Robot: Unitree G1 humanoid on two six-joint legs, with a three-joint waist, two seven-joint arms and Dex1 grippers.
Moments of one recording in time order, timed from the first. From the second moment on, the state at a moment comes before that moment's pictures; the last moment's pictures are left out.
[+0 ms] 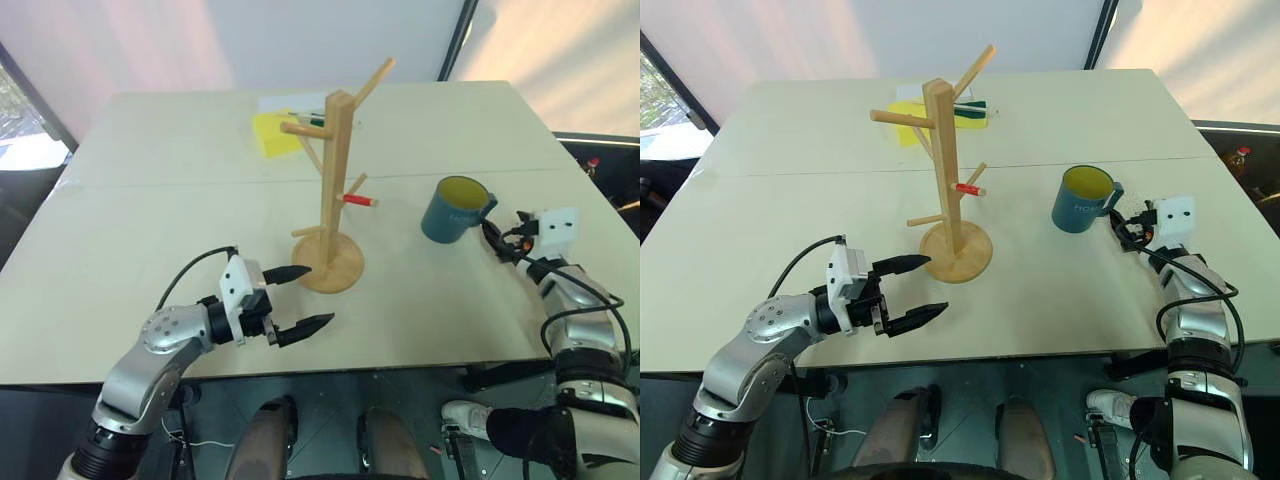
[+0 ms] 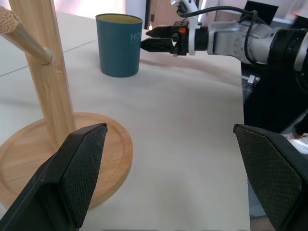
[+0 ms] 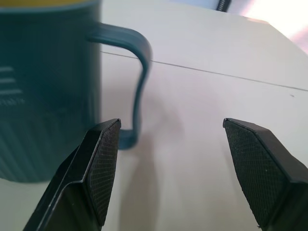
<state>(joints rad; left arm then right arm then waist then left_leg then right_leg) -0.07 0.51 -0.10 -0.46 -0.50 0.36 -0.84 -0.46 -0.59 -0.29 0.64 0.21 -0.10 0.51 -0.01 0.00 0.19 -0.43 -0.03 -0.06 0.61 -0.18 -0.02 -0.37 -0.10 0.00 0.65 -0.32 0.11</state>
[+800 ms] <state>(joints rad) -0.05 0.51 -0.09 -0.45 -0.50 0.35 -0.83 -0.72 -0.56 -0.24 1.01 0.20 -0.23 0.66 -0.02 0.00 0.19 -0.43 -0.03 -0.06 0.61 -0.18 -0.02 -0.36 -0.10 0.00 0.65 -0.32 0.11</state>
